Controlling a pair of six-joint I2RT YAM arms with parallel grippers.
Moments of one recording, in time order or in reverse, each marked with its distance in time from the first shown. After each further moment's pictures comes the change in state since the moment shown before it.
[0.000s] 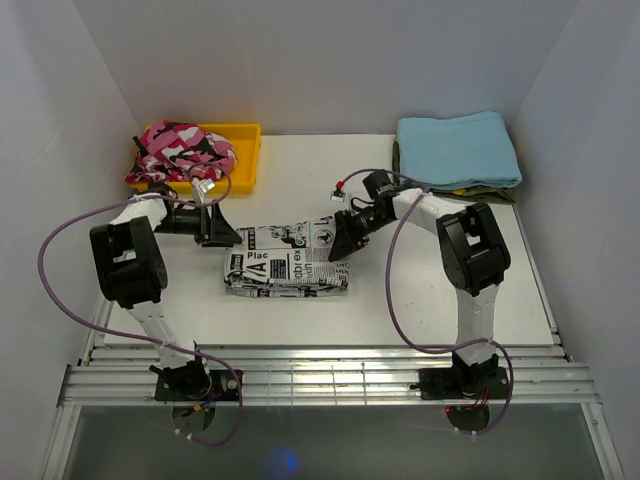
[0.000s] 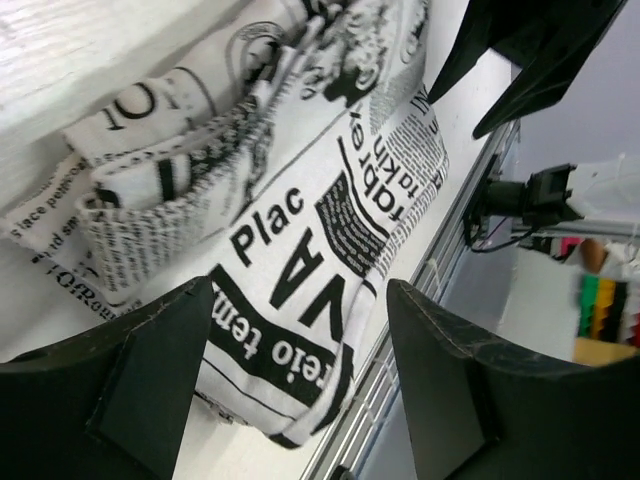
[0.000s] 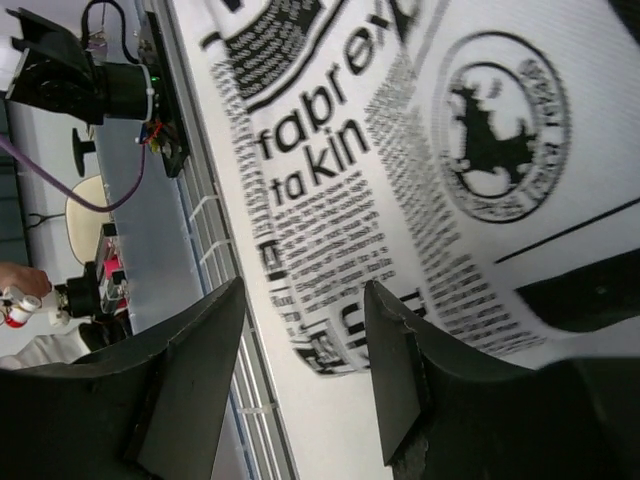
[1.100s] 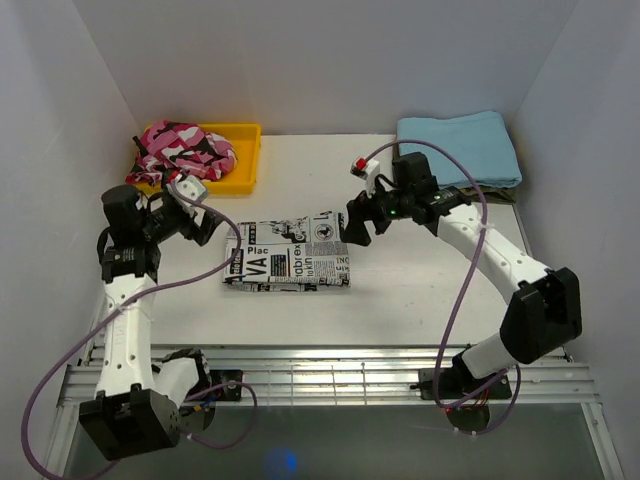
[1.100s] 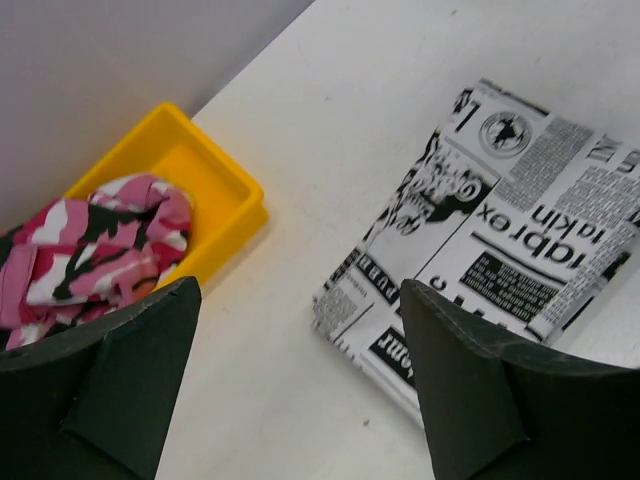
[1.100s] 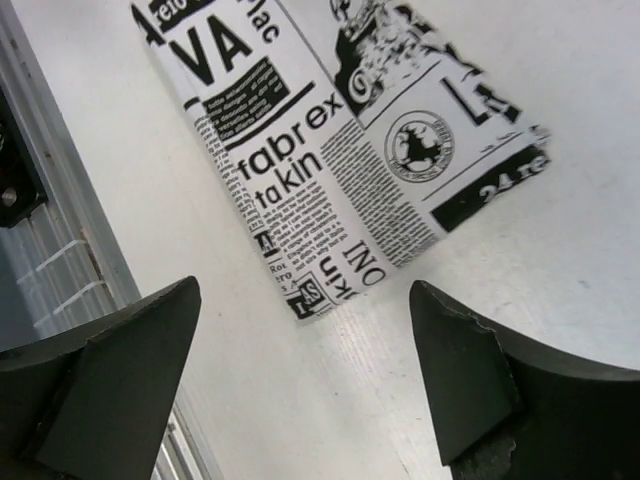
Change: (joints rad) left arm -0.014 -0.927 -0.328 0.506 -0.251 0.249; right arm 0.038 -0.541 -0.156 0.075 0.415 -0.063
